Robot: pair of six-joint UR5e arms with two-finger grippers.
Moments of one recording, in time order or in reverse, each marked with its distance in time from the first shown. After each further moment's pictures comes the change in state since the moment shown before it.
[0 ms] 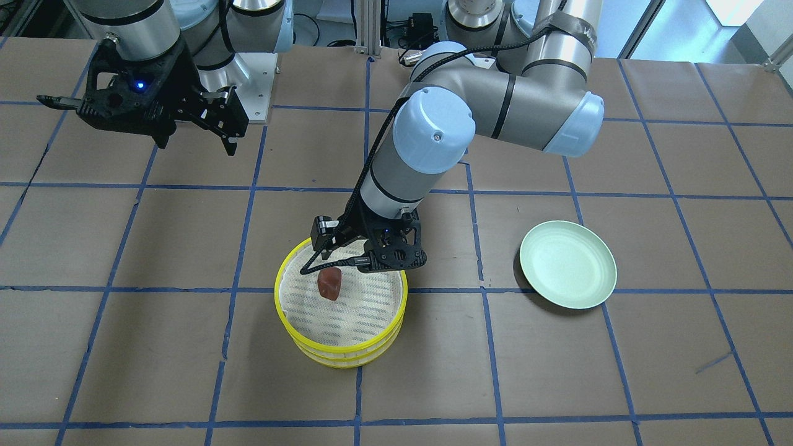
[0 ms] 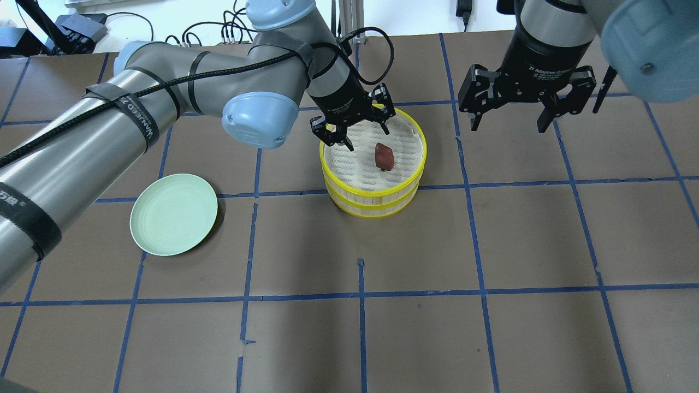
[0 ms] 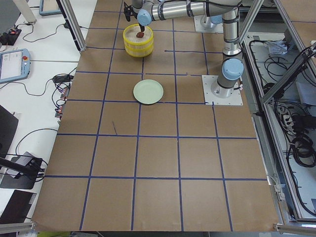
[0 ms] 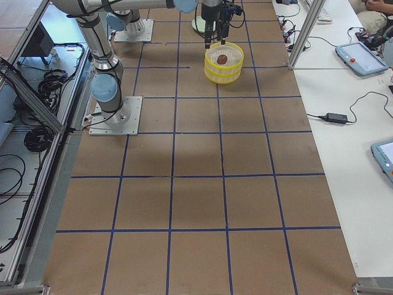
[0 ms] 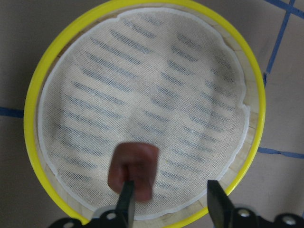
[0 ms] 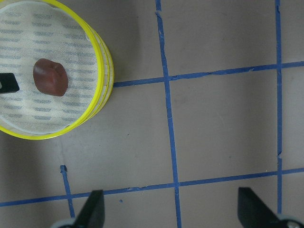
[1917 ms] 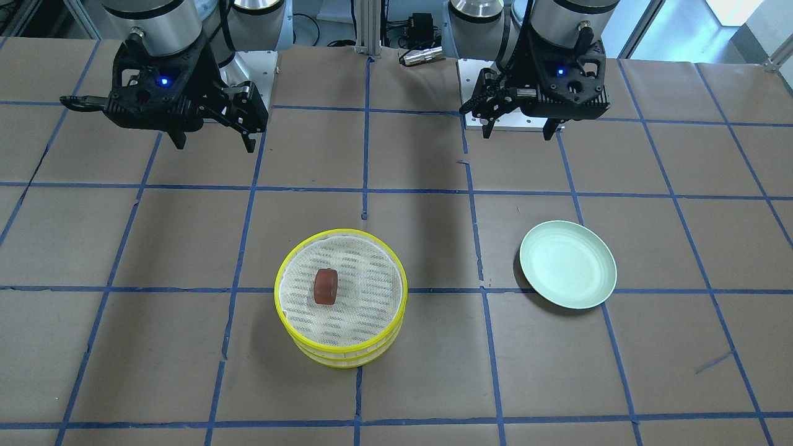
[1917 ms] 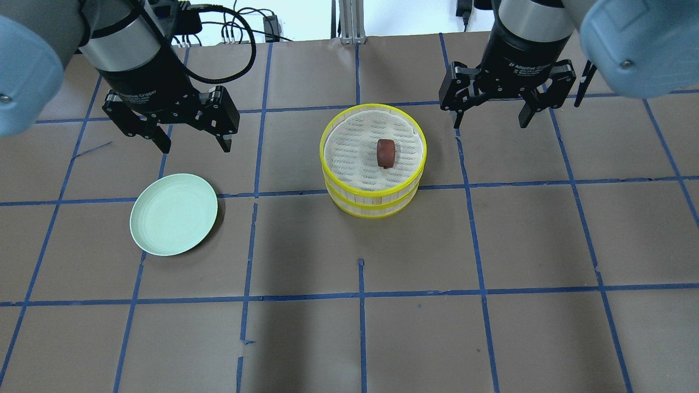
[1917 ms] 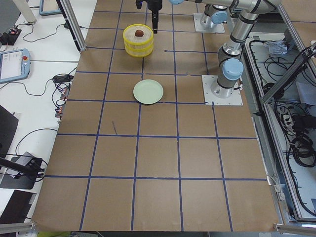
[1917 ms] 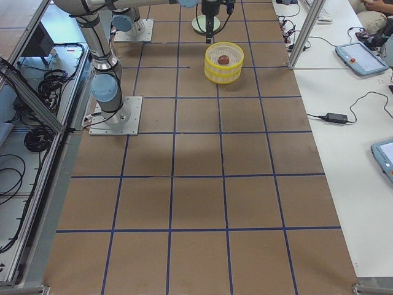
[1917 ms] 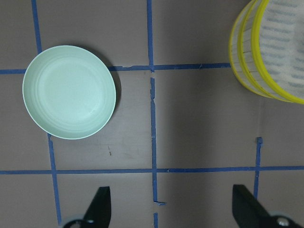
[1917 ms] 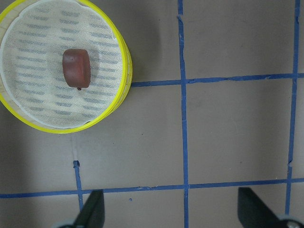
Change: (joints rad) left arm 0.222 0.388 -0.009 -0.538 0.299 0.497; right arm 0.045 0.018 -0.032 0.001 0.015 -0.011
